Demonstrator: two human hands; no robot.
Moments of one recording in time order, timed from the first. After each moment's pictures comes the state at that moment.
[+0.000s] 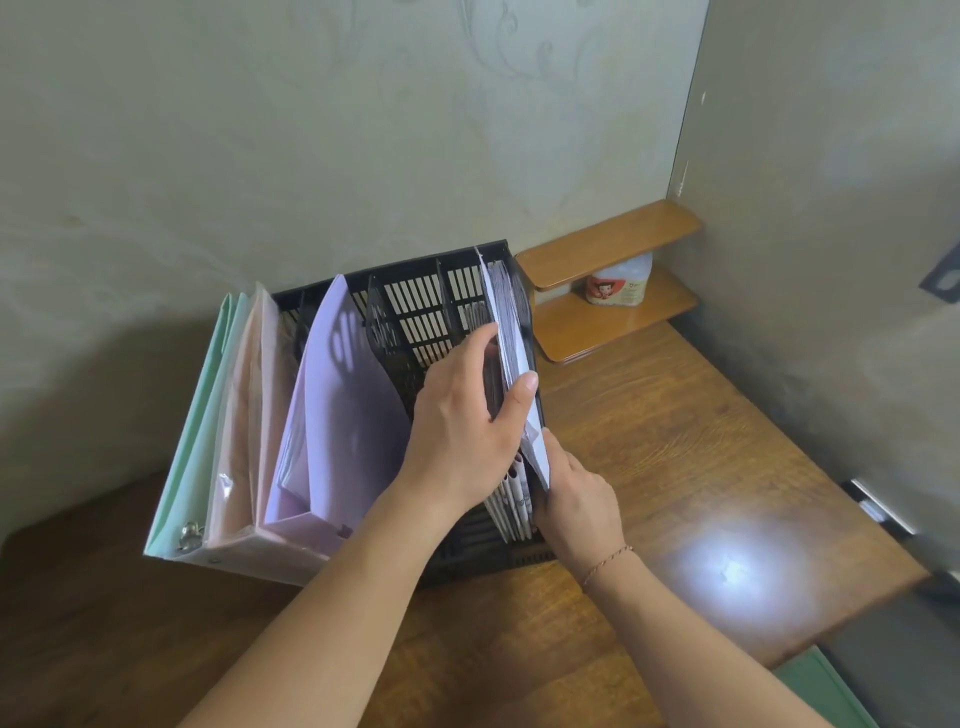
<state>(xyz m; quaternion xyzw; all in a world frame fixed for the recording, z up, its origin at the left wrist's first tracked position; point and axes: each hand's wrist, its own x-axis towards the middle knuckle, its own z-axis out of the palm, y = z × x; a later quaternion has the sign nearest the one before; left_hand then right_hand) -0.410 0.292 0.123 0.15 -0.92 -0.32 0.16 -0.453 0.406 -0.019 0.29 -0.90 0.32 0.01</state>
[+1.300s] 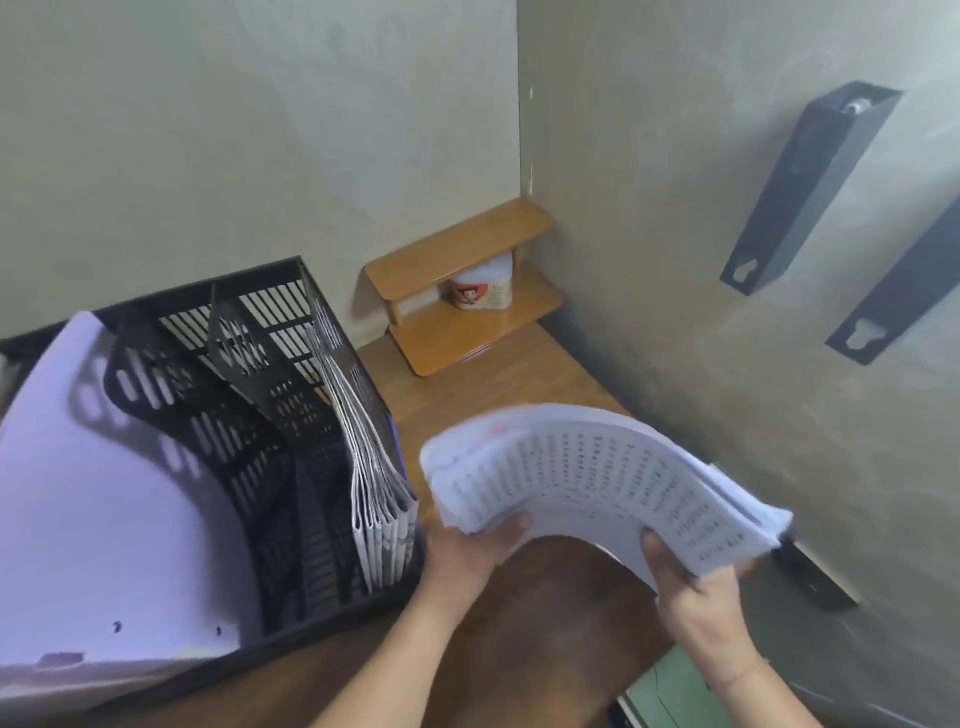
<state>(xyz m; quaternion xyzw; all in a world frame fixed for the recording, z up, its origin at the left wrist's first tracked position) -0.462 0.418 -0.047 0.25 -0.69 -0.67 0.08 -0.492 0.630 -0.056 0.07 -0.76 0.65 0.00</state>
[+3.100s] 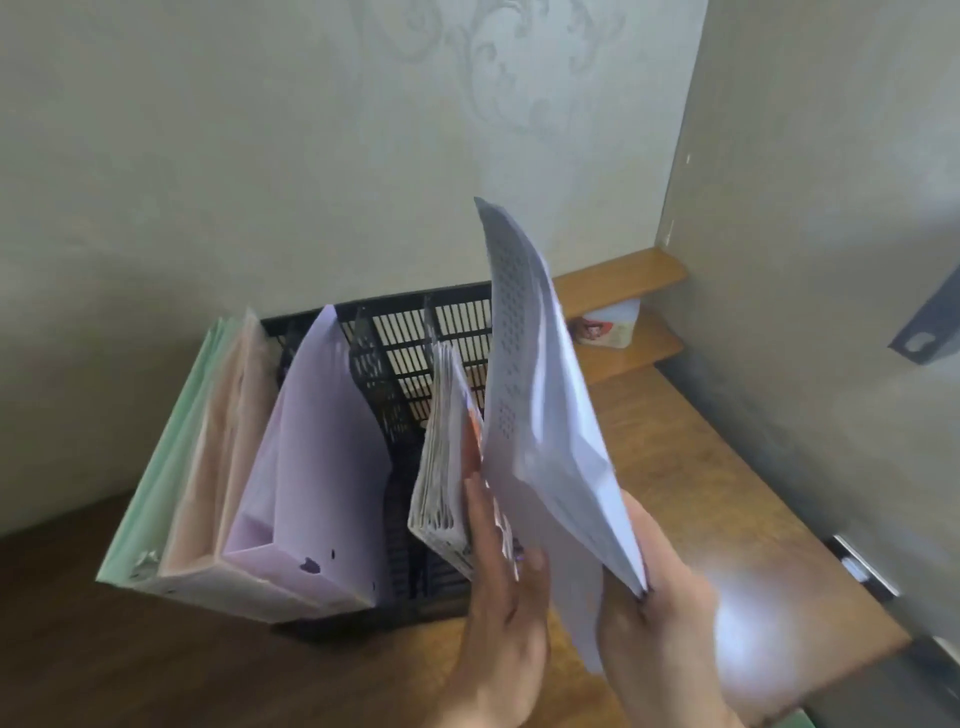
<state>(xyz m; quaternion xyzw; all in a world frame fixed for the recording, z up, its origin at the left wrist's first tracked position) -0.360 0.379 0.061 0.14 -0.75 -0.62 0.21 -0.412 0.485 0.078 0.26 -0.76 0.59 0.14</state>
